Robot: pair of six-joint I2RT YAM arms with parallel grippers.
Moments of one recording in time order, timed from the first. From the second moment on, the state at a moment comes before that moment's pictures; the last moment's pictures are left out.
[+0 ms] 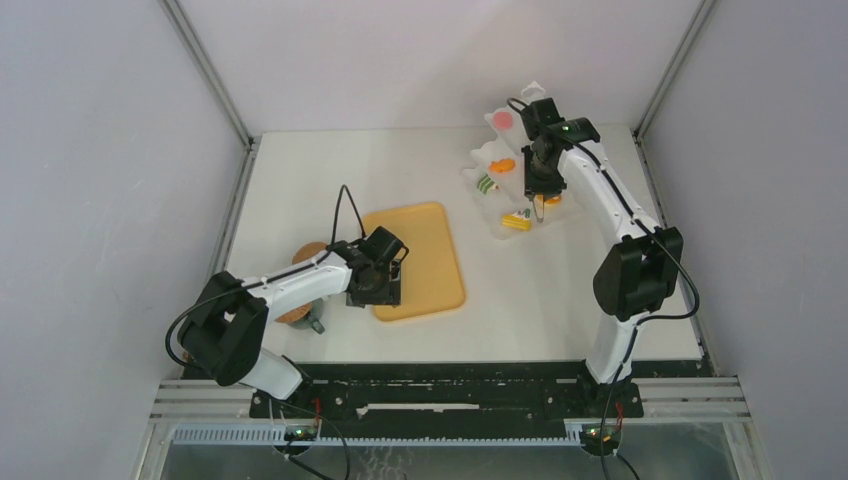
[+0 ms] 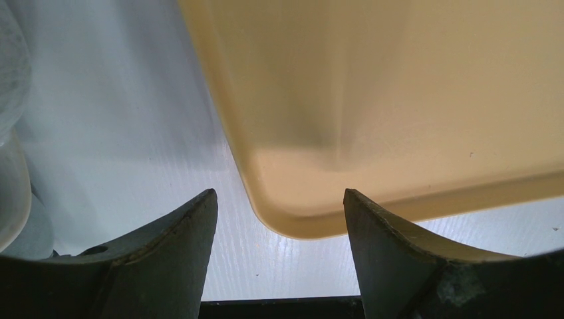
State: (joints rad) left arm -0.67 1.49 0.86 -0.66 -0.17 -0.65; right arm 0.29 1.85 1.86 -1.18 0.21 0.27
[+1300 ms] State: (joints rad) left arm -0.67 1.49 0.86 -0.65 -0.15 -0.64; right arm 0.33 1.82 1.80 -1.19 0.20 0.29
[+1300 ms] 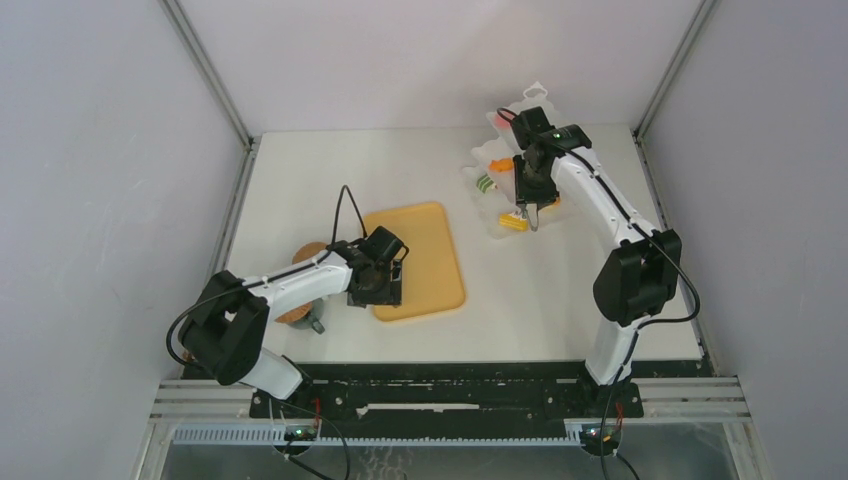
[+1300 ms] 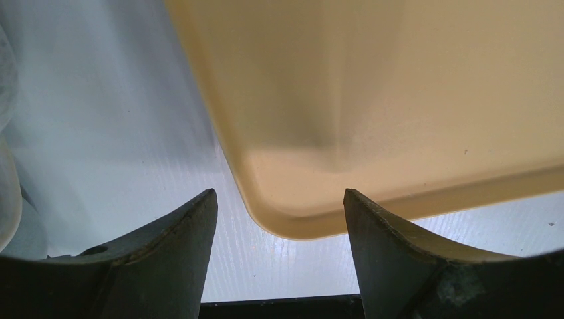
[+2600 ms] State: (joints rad) left arm -0.67 1.49 0.86 -0.65 -0.16 -0.64; right arm 0.48 1.63 1.72 -1.17 0.24 0.29
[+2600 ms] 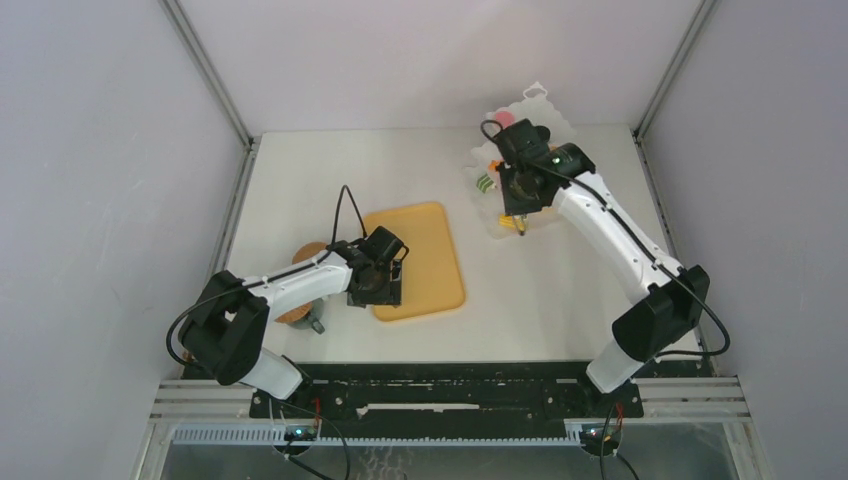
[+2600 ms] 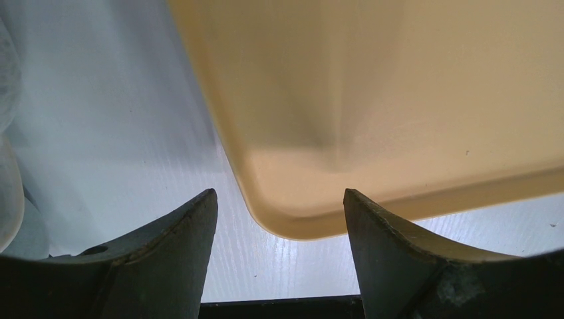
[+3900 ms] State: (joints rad) left arm -0.67 1.14 0.86 -0.72 -0.23 -0.63; right arm 0.90 2.05 1.55 -0.62 0.13 0.47
